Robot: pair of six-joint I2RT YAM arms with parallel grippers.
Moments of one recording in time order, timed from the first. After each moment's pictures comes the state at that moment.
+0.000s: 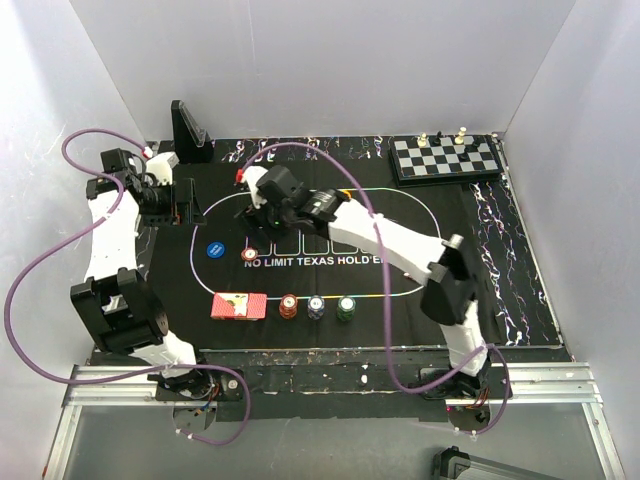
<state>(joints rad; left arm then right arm) 0.30 1.57 1.45 -0.99 0.52 0.29 1.03 2.08 2.00 -0.67 -0.03 0.13</state>
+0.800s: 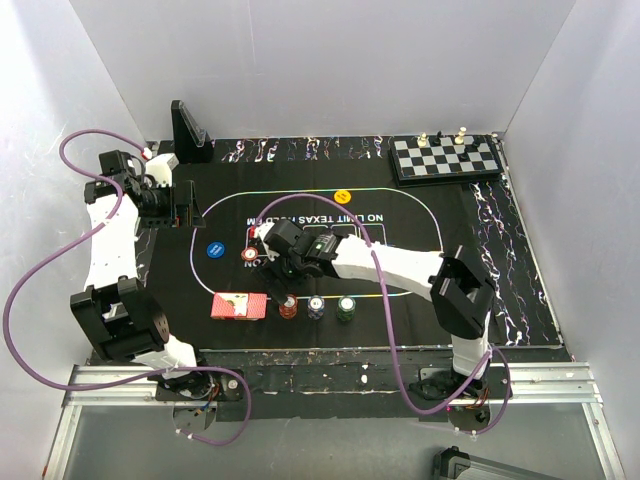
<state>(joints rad) 0.31 1.51 1.43 -1.02 0.51 0.31 1.13 1.88 1.53 -0.61 -0.05 0.23</state>
